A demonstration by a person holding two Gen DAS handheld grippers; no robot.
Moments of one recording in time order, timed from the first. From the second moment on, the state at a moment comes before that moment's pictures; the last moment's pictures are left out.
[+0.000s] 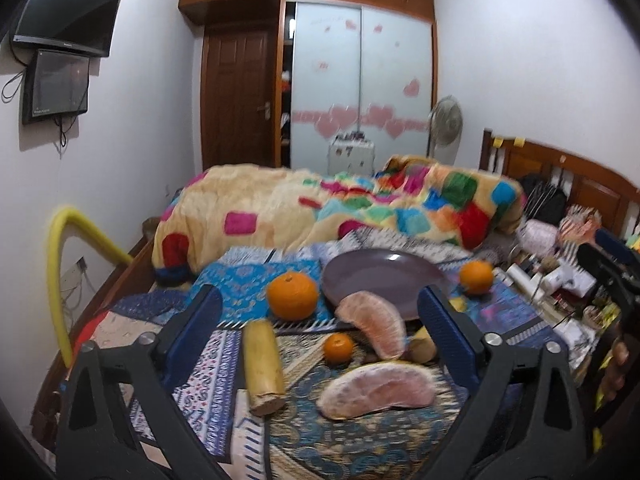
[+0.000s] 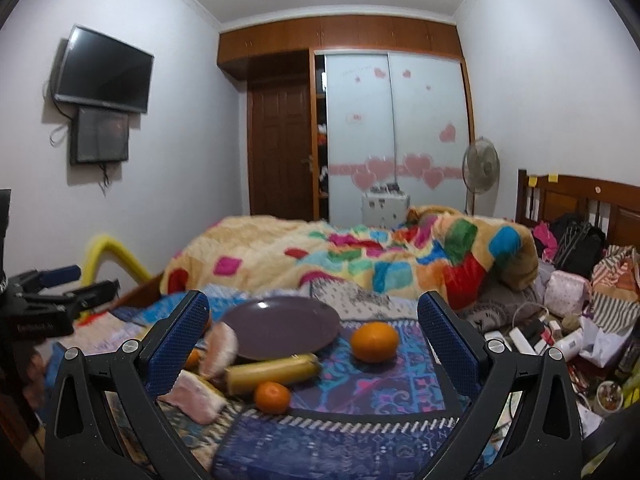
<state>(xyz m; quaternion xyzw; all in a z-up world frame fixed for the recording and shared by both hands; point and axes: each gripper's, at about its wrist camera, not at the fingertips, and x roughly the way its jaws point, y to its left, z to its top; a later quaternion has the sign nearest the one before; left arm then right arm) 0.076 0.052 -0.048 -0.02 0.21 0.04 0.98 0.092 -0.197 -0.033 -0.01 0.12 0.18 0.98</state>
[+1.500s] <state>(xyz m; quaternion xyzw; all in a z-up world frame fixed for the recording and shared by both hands) 0.199 0.123 -0.149 -0.04 0.47 0.03 0.88 0.275 -0.202 -0.122 -0.09 0.42 0.20 0.88</state>
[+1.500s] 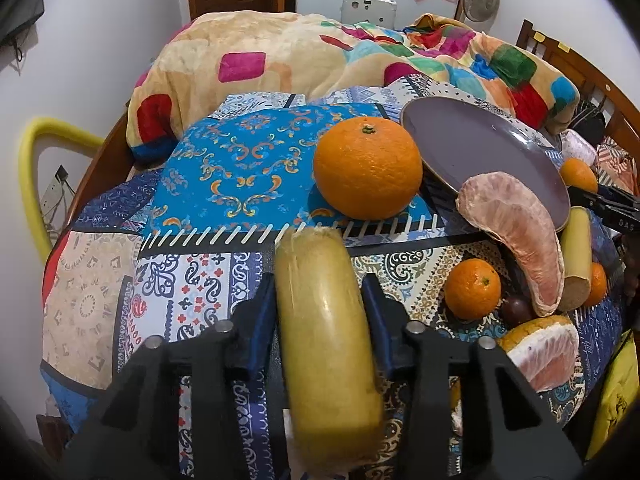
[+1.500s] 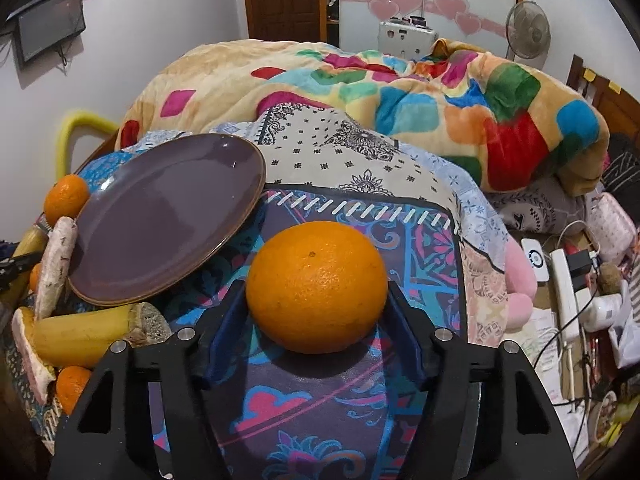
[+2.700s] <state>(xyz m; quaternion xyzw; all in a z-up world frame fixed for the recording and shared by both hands) 0.242 0.067 -0.045 -0.02 0.36 -0.04 0.93 0.256 -0.181 -0.049 -0.05 0.30 0.24 0.92</state>
